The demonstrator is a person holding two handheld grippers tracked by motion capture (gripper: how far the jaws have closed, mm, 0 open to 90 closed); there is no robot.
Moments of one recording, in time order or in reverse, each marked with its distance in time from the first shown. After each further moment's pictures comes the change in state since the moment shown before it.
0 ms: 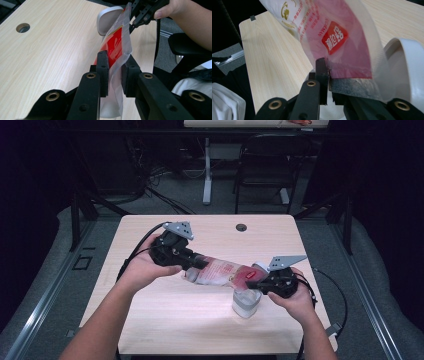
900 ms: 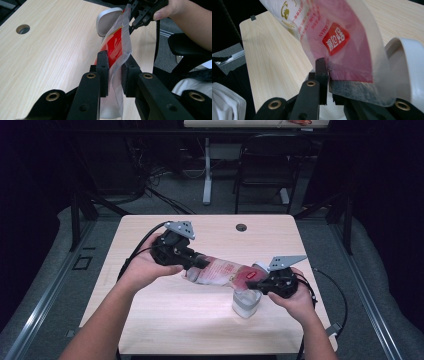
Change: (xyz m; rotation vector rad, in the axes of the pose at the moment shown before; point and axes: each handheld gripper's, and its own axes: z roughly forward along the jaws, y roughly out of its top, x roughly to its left) left arm -0.001 0.004 0.000 0.004 0.000 0.013; right arm 0.000 0.000 0.000 0.001 0.003 0.001
